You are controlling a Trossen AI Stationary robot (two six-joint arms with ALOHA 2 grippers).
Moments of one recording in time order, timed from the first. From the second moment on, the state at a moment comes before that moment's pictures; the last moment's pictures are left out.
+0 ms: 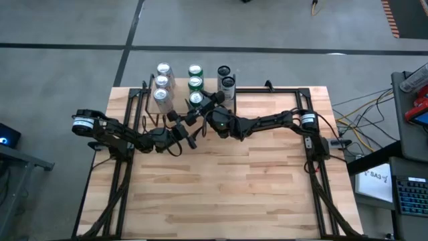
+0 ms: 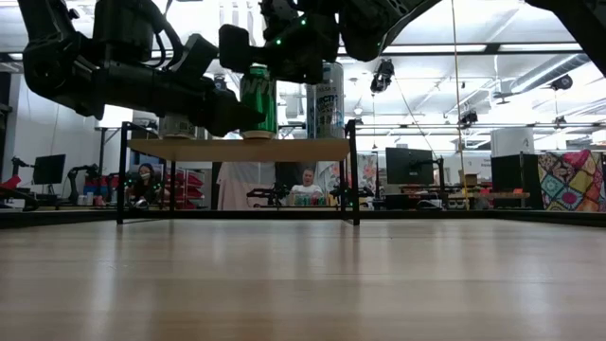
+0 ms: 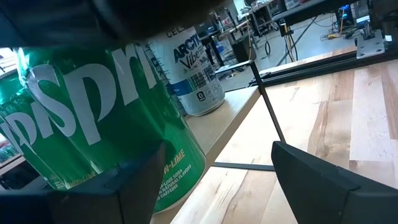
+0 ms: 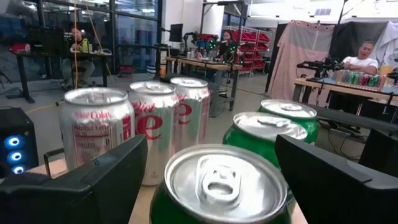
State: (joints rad) left arm 0.02 1.52 0.35 1.20 -0.63 0.44; right arm -0.09 2.07 1.52 0.68 0.78 -0.15
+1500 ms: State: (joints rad) left arm 0.02 1.52 0.35 1.20 -0.65 0.43; right arm 0.04 1.79 1.52 -0.09 0.70 0.03
